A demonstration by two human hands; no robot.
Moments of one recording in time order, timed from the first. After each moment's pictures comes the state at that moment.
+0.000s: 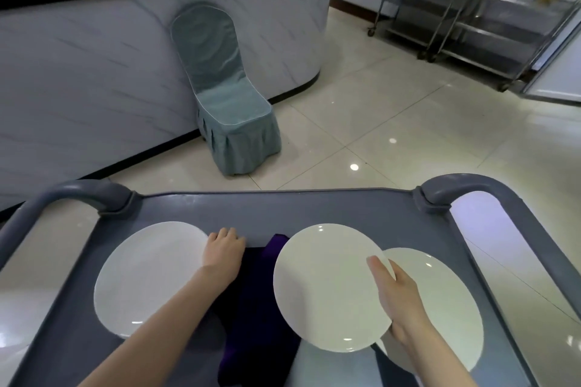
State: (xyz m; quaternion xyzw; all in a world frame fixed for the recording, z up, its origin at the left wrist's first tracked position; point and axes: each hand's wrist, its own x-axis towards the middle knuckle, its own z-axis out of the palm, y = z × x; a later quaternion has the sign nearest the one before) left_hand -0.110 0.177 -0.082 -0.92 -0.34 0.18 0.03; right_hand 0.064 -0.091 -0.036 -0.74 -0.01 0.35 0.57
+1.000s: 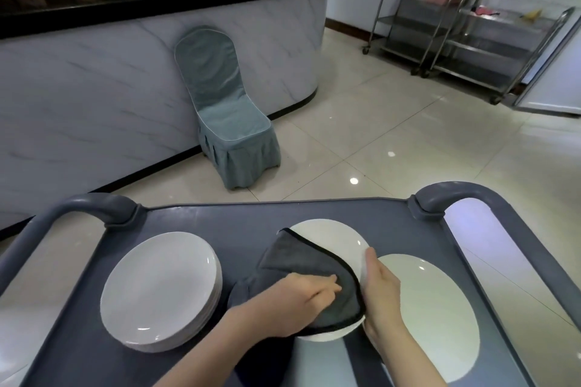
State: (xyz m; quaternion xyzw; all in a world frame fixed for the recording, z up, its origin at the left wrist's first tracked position) left_hand -0.091 0.048 0.025 -0.90 -0.13 0.05 -0.41; right_hand 0.045 -0.061 -0.035 -0.71 0.04 0.29 0.64
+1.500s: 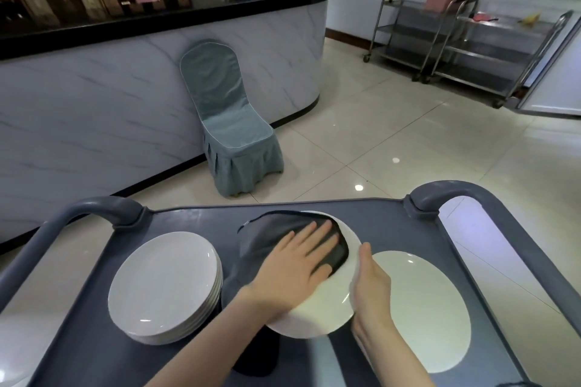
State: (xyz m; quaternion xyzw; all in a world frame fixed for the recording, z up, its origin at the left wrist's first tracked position) left_hand -0.069 0.058 0.005 -0.99 -0.13 -0.02 -0.09; right_hand 0.024 -0.063 -0.004 -0.66 0.05 0.28 0.69
